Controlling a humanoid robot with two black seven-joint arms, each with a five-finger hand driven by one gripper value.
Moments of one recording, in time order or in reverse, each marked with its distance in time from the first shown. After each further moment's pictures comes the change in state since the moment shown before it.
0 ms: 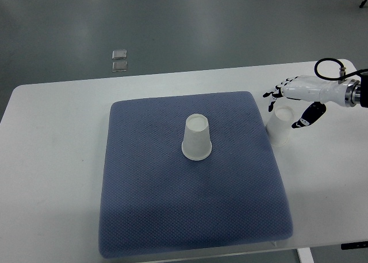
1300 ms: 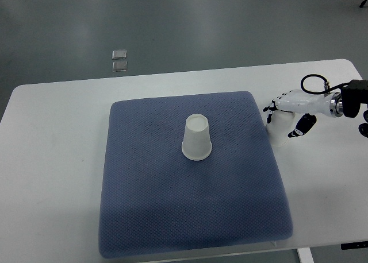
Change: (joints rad) left arm 0.000 0.000 0.000 0.000 0.000 0.000 0.000; right arm -0.003 0.153 -0.106 -0.224 0.002 -0.034 -0.004
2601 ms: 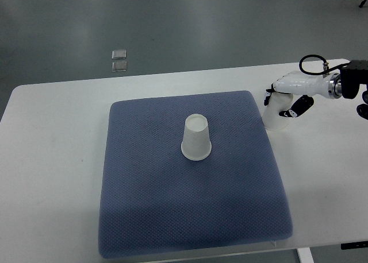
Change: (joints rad) left arm 0.000 0.000 0.000 0.000 0.000 0.000 0.000; right arm 0.117 0.006 0.010 -0.008 0.015 0.067 0.018
